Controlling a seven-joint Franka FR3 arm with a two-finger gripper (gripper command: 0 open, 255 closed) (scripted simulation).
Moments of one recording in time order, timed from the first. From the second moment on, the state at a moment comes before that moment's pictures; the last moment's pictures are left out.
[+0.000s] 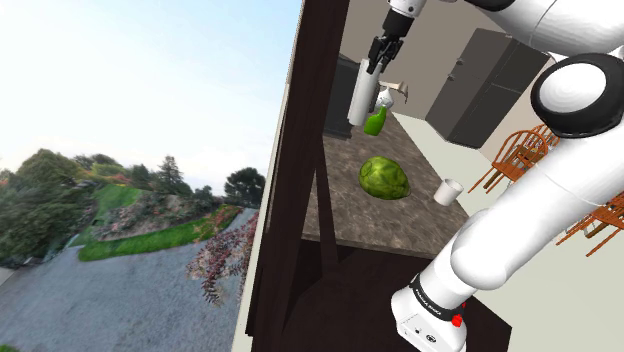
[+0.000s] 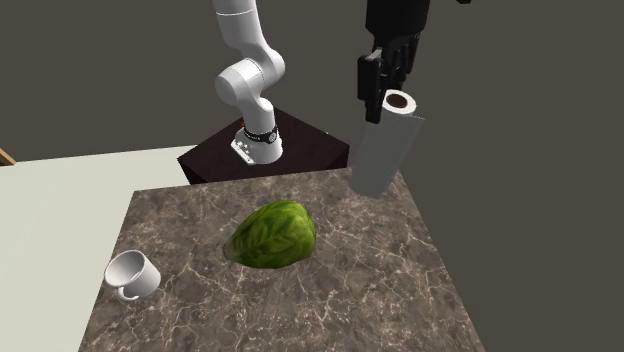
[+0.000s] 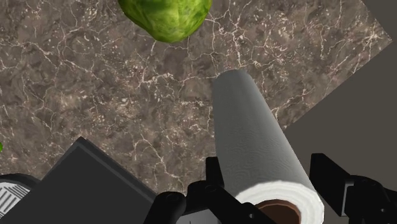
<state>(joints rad) 0.01 -0.08 -0.28 -1.52 -0.06 1.56 -0.31</state>
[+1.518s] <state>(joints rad) -0.16 -0.33 -0.57 -1.69 -0.15 1.54 -0.77</state>
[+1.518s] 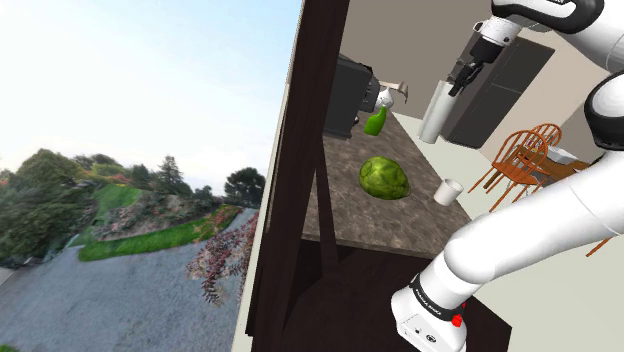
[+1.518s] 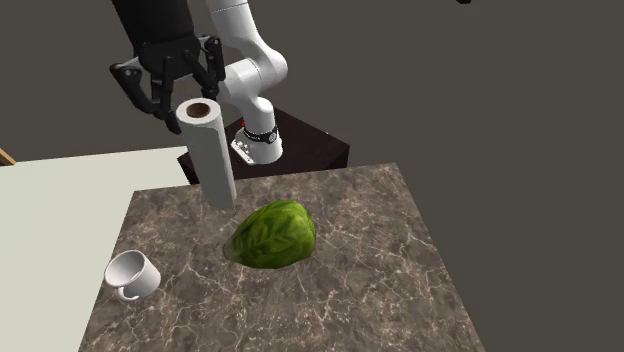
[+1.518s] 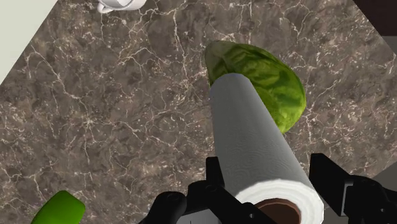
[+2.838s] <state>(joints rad) -0.36 0.10 -1.11 -1.34 0.19 1.46 -1.47</state>
